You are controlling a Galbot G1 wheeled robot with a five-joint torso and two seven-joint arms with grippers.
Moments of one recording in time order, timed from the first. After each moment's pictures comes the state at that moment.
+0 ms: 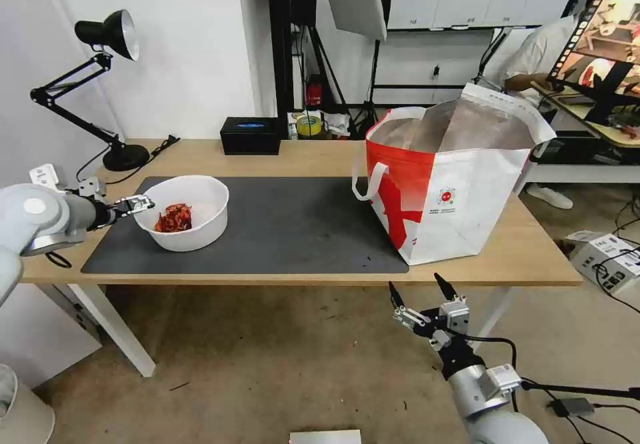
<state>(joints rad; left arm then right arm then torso) 0.61 -0.58 -0.25 -1.57 -1.73 0.74 -0.68 -1.58 0.88 0.22 2.11 0.42 0.22 0.33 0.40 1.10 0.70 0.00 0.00</state>
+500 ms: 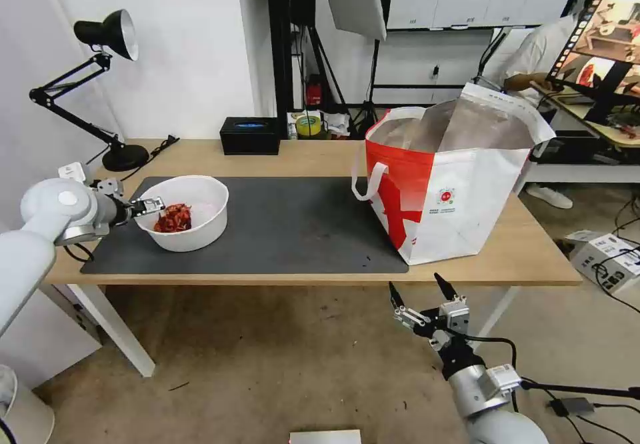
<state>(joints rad) 0.51 -0.61 -0.12 -1.49 -1.69 0.74 -0.74 -1.58 0.88 0.22 2.11 0.42 0.22 0.33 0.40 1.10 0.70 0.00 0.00</state>
